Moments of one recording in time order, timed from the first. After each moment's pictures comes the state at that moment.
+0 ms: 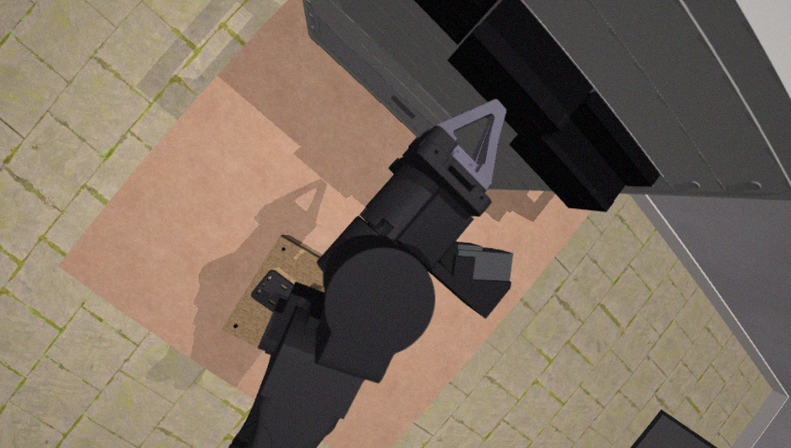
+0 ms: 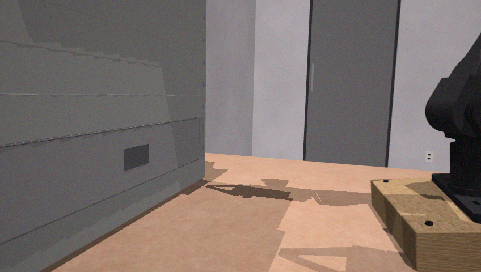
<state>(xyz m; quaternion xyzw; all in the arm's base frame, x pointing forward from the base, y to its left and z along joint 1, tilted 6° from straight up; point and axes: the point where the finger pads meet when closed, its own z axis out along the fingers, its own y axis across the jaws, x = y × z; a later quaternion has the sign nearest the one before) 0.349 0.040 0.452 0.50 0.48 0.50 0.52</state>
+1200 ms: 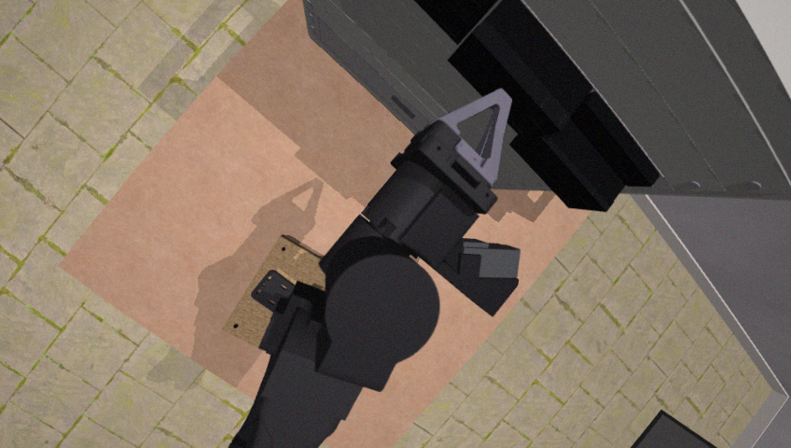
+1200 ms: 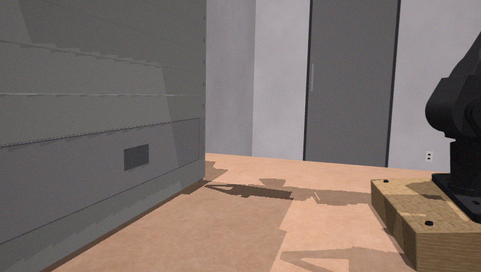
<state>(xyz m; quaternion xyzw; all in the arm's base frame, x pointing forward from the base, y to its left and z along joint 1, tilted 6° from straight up) 0.350 0.045 0.464 0.48 0.48 0.52 0.52</state>
